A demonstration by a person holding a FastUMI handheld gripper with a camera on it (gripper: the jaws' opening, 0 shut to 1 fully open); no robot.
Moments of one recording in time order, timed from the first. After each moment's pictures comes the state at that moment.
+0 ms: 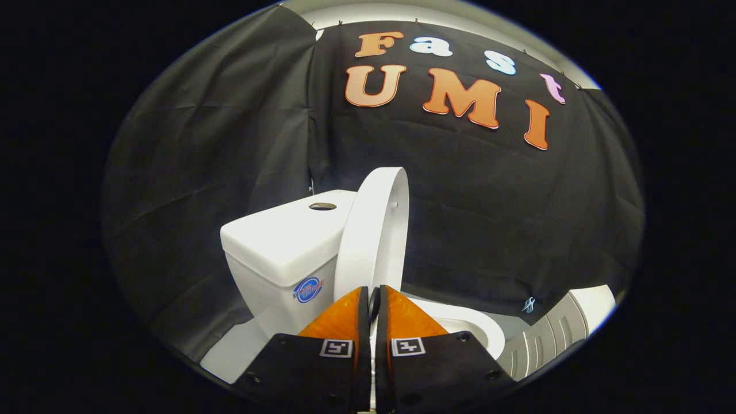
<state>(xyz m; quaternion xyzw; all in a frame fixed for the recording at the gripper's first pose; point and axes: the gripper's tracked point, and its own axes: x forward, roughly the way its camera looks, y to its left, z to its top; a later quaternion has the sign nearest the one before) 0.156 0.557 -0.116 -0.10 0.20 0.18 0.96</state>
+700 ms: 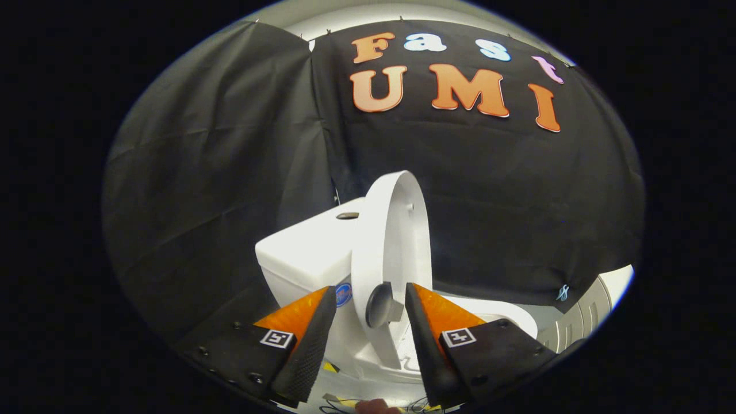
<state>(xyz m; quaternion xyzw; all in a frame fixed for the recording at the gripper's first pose) 0.139 0.567 -0.088 -0.02 0.18 0.24 0.95</state>
